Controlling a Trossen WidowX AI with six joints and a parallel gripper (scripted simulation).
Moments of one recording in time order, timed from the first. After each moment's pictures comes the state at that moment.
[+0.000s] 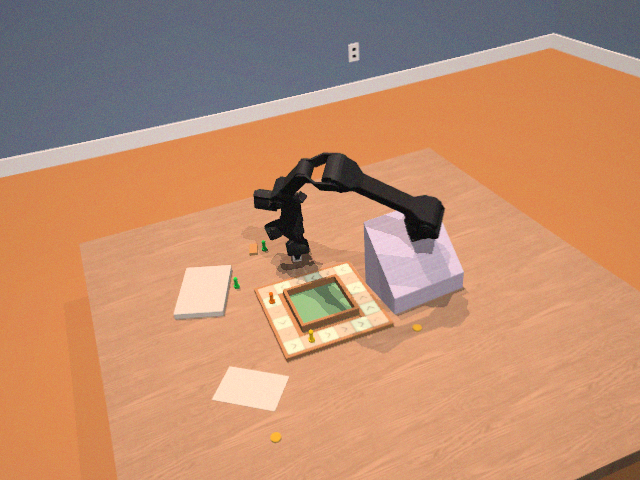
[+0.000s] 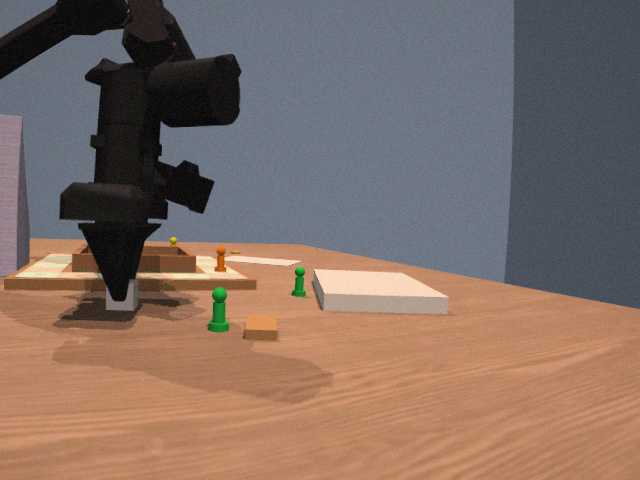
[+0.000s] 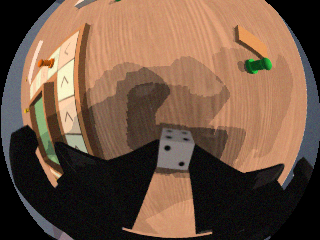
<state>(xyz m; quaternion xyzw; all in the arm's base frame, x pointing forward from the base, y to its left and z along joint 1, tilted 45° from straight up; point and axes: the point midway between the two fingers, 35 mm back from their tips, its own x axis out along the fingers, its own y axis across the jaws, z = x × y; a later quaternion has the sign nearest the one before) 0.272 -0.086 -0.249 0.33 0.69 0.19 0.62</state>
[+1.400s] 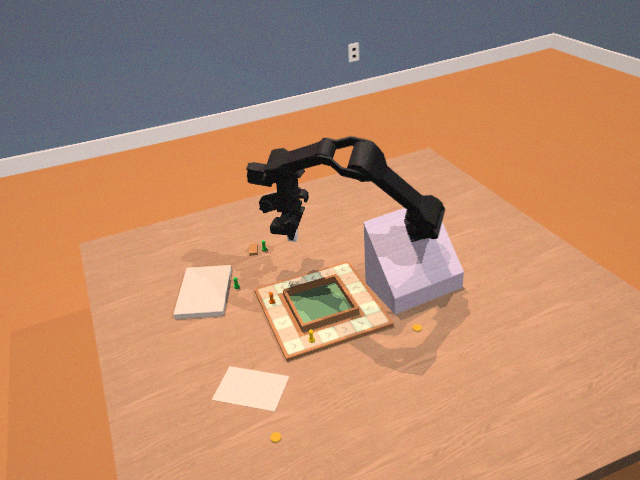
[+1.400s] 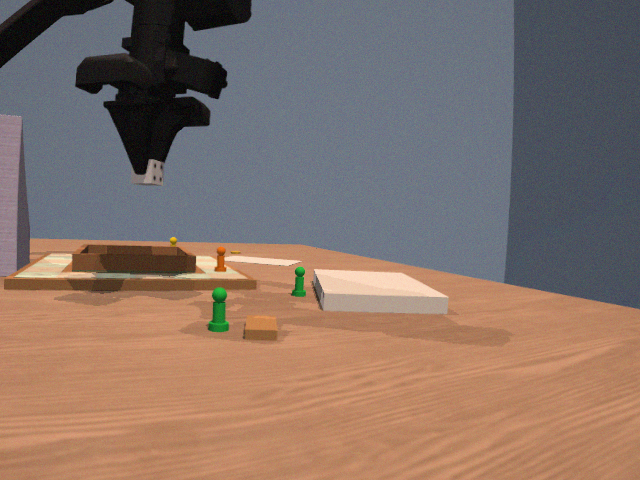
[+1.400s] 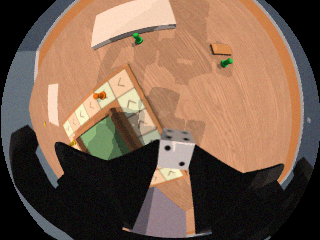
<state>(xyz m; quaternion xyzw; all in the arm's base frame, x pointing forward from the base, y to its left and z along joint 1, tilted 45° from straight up) 0.298 -0.122 -0.120 0.44 0.71 0.04 0.55</state>
